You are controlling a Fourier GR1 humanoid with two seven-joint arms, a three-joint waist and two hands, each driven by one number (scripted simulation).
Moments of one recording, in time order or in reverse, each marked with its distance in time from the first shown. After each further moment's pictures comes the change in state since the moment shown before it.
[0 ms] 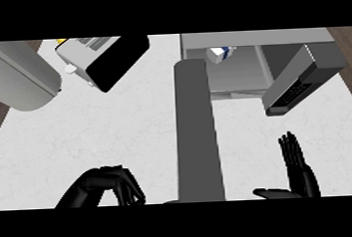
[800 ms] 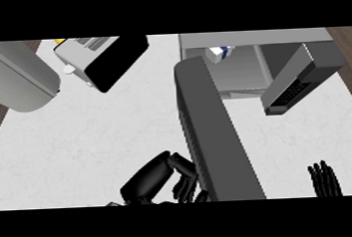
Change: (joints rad) left arm -0.316 -0.057 -0.232 0.343 -0.083 -0.008 0.046; right arm 0.347 -0.059 0.063 -0.381 -0.095 0.072 0.050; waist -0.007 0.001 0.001
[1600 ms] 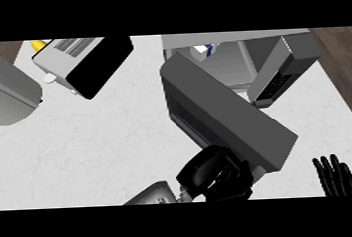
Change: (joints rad) left arm -0.411 -0.002 -0.372 0.390 0.255 0.474 0.015; right arm 0.109 -0.068 0.112 -0.366 -0.123 0.089 0.090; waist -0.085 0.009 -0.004
